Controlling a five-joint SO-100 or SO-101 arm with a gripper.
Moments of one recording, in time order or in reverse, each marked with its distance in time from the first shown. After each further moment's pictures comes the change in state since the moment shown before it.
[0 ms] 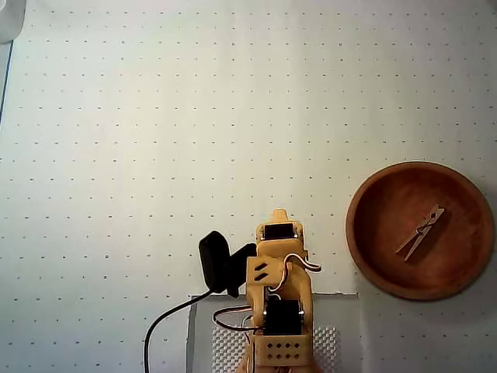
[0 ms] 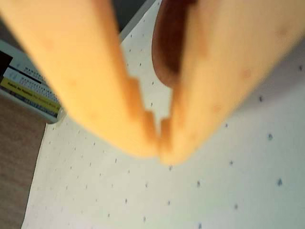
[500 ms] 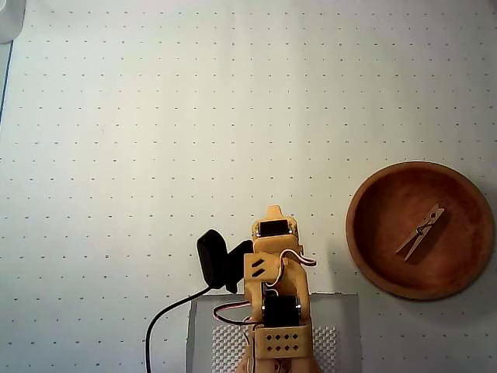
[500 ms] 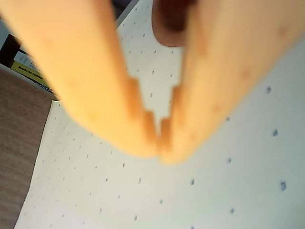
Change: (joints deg) arm -0.7 0.0 7.8 -9.0 0.0
